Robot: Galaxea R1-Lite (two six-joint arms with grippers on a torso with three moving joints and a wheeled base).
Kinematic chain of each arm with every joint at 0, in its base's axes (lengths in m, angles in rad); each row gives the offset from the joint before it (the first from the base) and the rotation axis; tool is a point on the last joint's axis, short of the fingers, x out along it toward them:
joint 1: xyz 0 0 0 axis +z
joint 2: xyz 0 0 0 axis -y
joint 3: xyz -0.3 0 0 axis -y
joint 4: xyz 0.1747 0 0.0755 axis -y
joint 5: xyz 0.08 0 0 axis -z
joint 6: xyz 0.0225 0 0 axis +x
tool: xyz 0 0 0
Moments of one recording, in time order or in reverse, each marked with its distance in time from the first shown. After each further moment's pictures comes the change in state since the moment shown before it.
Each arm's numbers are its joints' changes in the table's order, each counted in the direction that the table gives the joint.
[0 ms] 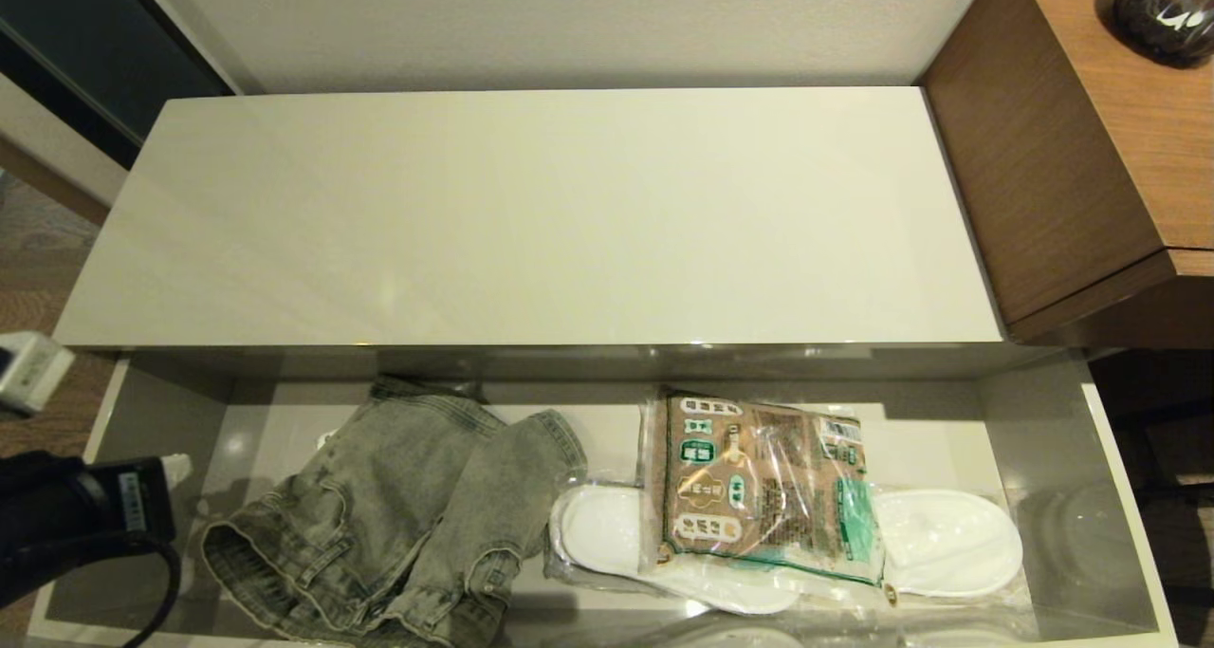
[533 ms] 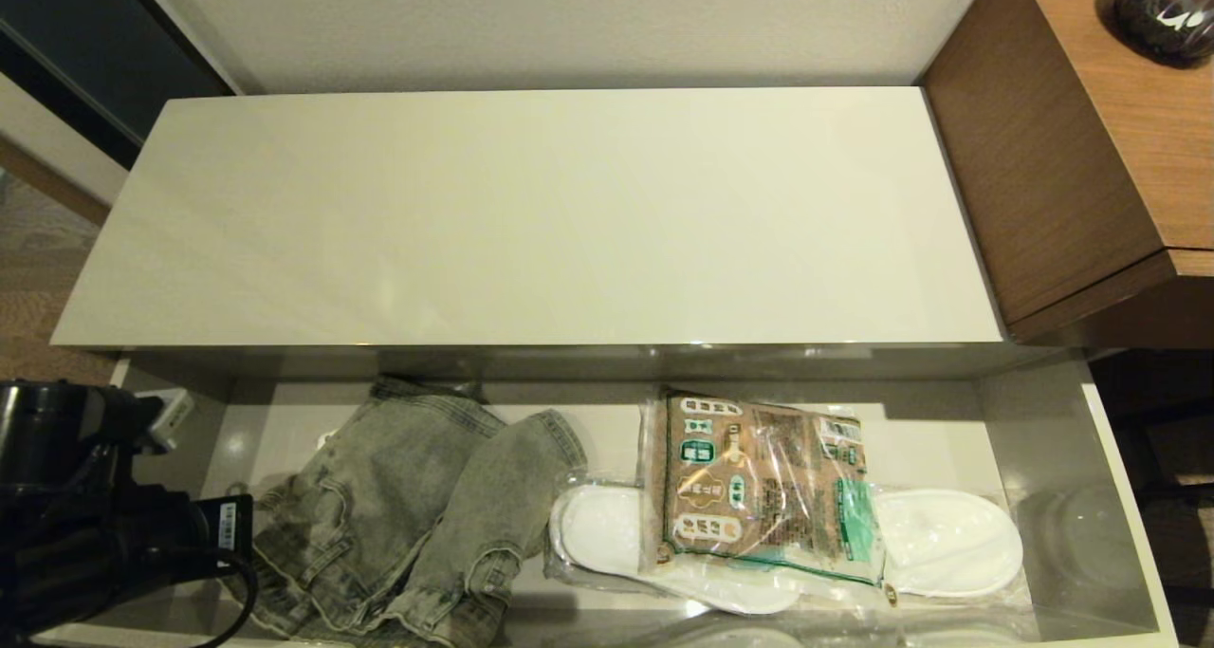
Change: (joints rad) left arm -0.008 -0.257 -0.042 0.020 -0.041 -0.023; right arm 0.000 0.000 0.000 0.000 0.000 0.000
